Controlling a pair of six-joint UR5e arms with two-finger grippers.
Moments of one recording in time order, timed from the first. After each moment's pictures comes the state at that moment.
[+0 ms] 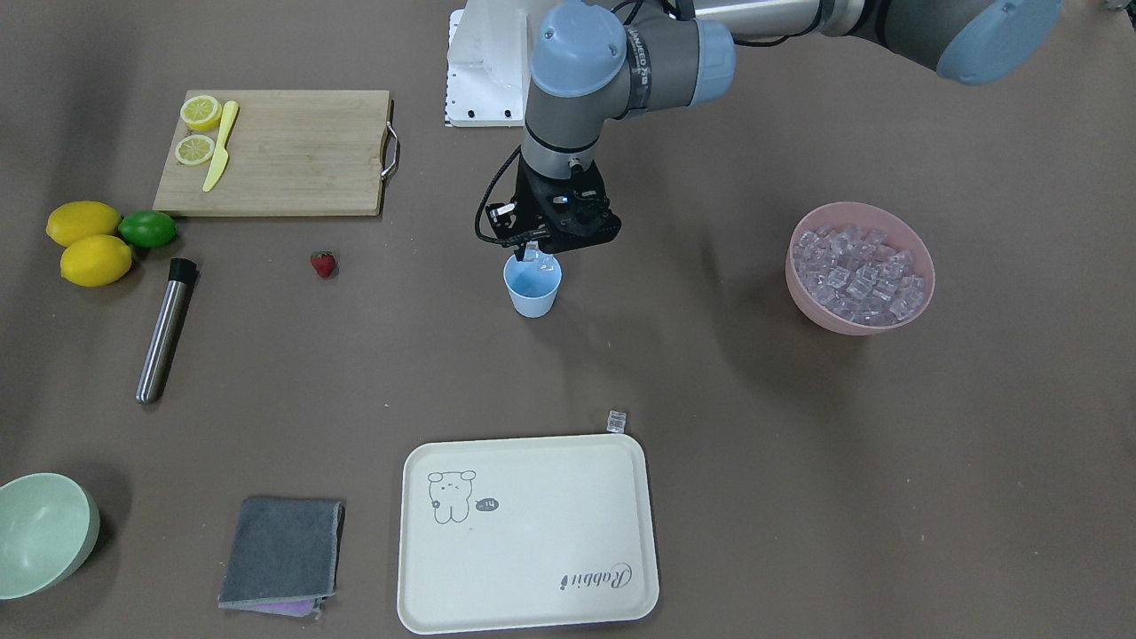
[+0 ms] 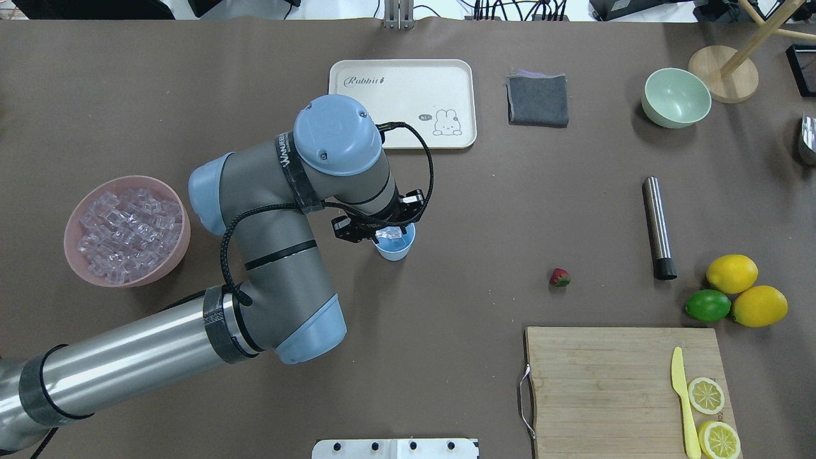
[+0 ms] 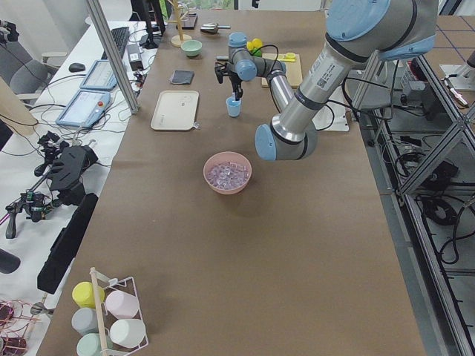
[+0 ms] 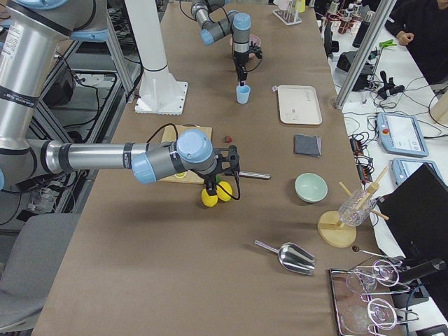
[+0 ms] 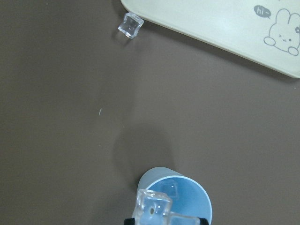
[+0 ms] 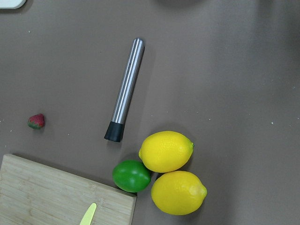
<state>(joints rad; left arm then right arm) -0.53 -2.41 -1.60 -1.59 -1.93 -1.54 1.48 -1.98 2.03 -1.25 2.64 0.17</state>
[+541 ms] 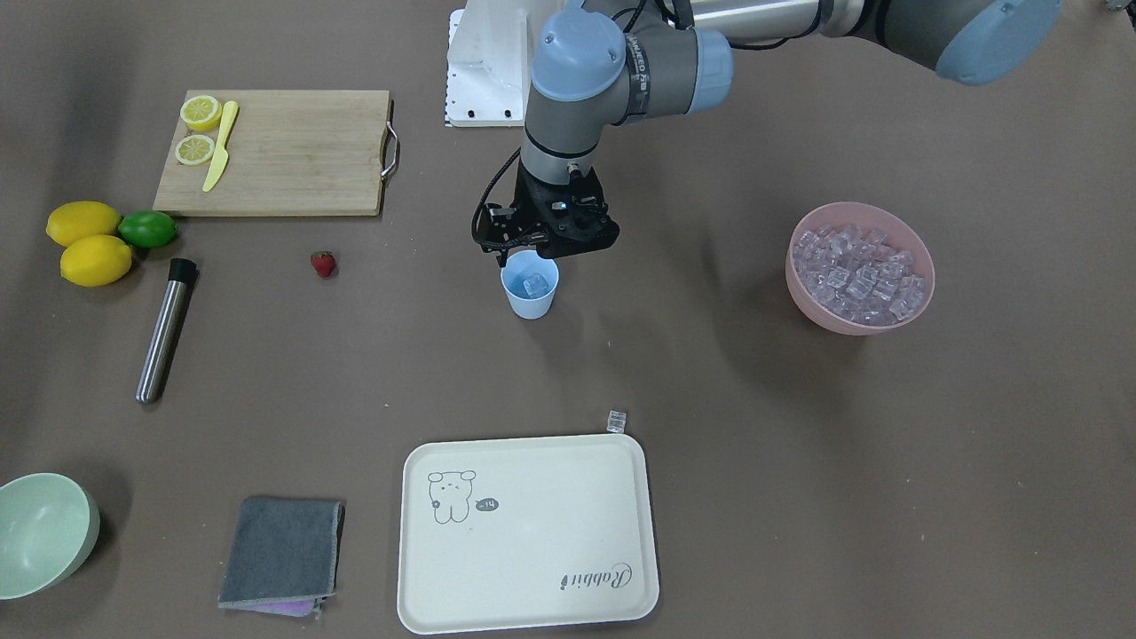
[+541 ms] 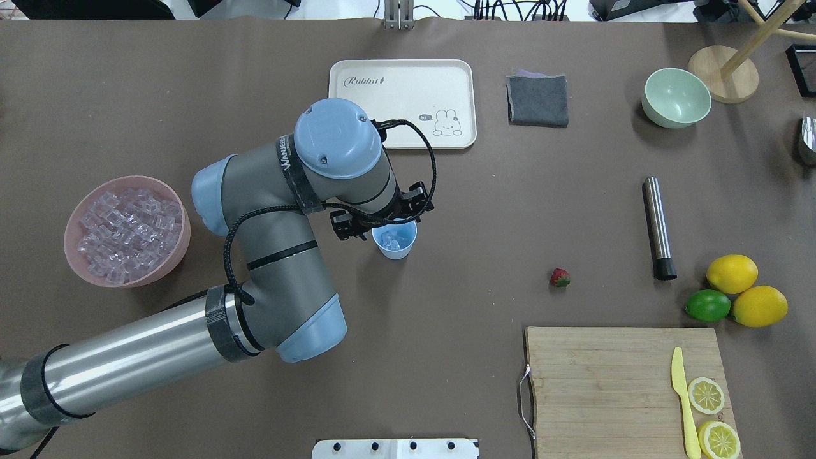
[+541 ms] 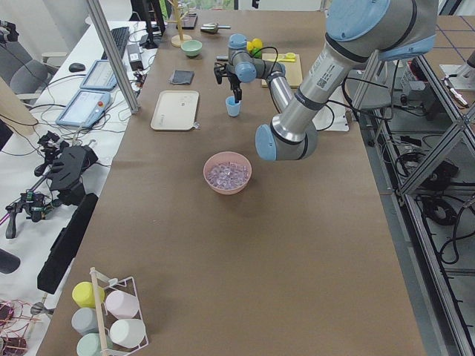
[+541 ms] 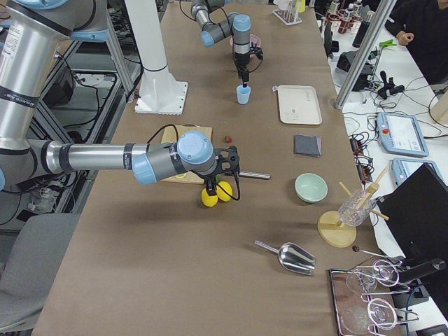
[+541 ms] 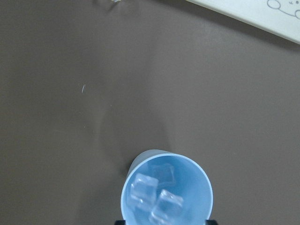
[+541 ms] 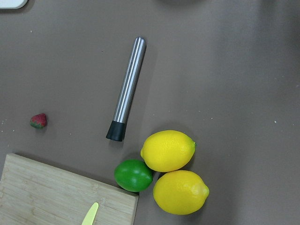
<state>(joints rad) -0.54 -2.40 -1.60 -1.63 -1.90 -1.54 1.48 -1.98 2.02 -1.25 2.65 0.17</state>
